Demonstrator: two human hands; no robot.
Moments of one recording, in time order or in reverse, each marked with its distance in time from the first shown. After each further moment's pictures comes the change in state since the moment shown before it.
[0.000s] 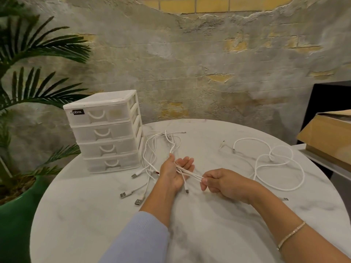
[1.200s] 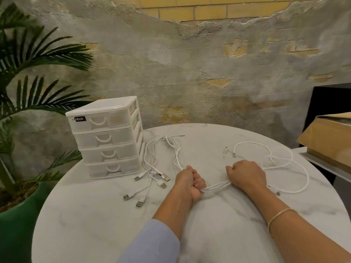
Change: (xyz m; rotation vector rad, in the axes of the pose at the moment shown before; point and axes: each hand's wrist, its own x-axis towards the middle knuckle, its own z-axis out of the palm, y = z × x) left_hand -0.019 -0.026 0.019 0.115 0.032 -0.142; right_hand 0.026 0.036 -0.035 -0.674 0.646 0.265
